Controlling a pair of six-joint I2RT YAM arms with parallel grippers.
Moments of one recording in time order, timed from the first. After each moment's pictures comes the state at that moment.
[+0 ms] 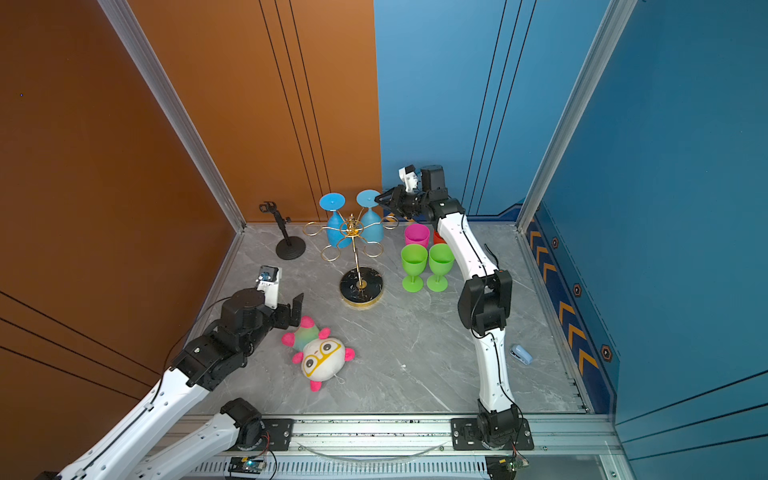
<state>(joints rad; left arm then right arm) -0.53 0.76 0.79 -0.52 -0.41 -0.10 0.27 2.27 2.34 -0.46 -0.80 0.77</state>
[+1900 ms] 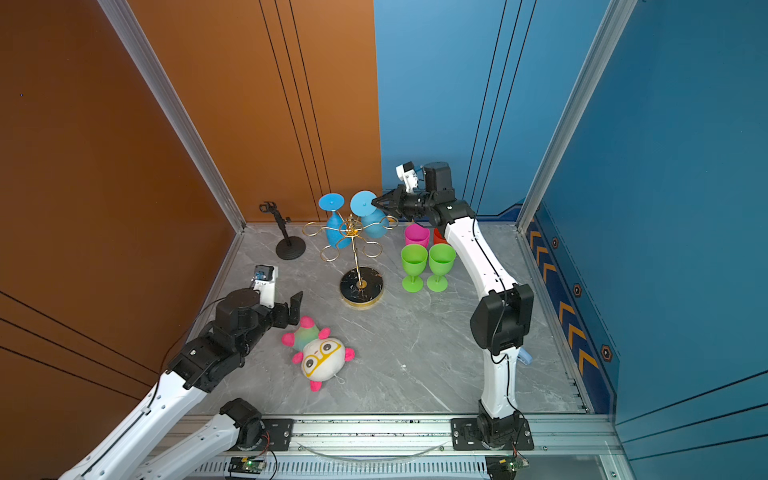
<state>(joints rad) -0.50 0.74 0.79 -0.50 -0.36 -0.12 0.31 2.00 2.09 -0.45 -0.86 0.78</state>
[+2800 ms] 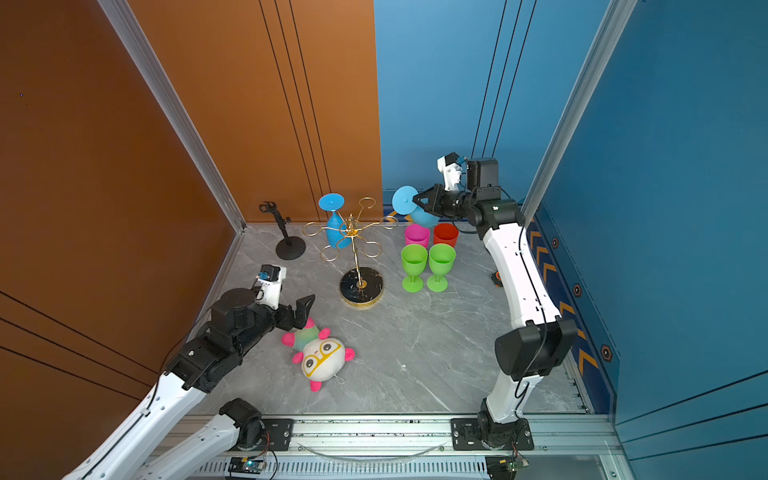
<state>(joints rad) -0.47 0.72 0.79 -0.45 -0.06 -0.14 0.17 1.71 2.00 -0.75 -0.63 0.43</state>
